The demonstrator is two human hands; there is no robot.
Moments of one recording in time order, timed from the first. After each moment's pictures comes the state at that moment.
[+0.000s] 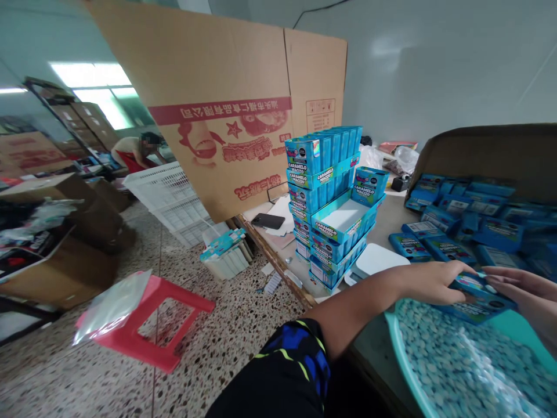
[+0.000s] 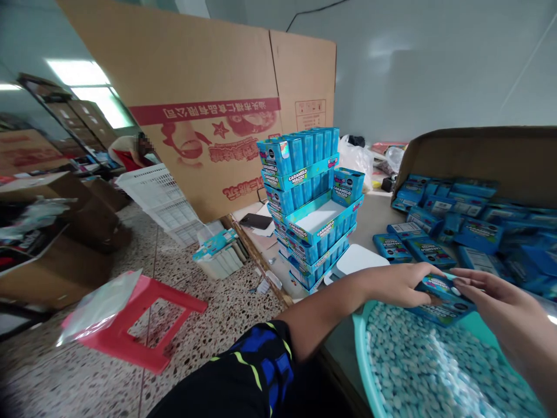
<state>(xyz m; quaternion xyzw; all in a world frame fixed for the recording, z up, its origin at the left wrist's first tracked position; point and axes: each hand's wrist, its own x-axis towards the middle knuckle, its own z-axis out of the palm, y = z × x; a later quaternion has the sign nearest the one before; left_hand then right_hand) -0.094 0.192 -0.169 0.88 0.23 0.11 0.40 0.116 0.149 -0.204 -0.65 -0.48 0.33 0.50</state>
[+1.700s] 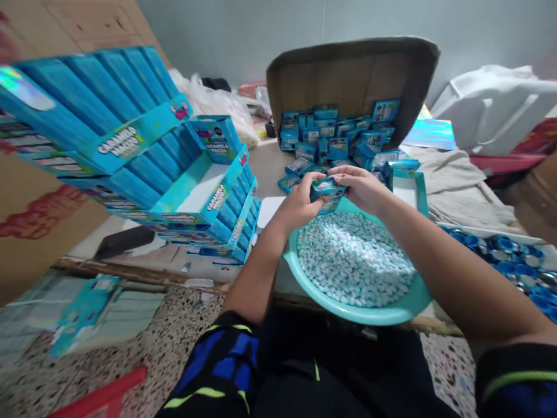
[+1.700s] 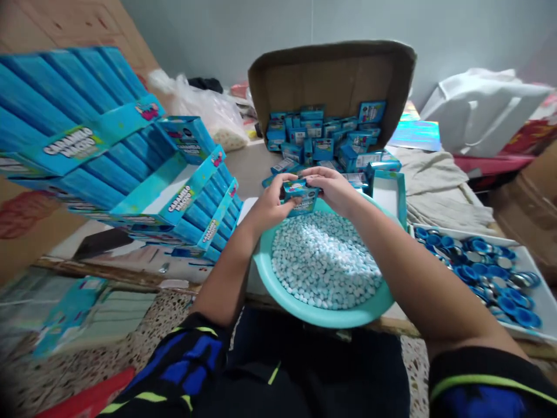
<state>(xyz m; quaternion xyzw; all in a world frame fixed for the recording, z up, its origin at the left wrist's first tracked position) -0.091 0.202 -0.158 0.86 0.25 0.30 0.34 0.098 0.146 -0.154 -0.45 -0.38 0.52 0.62</state>
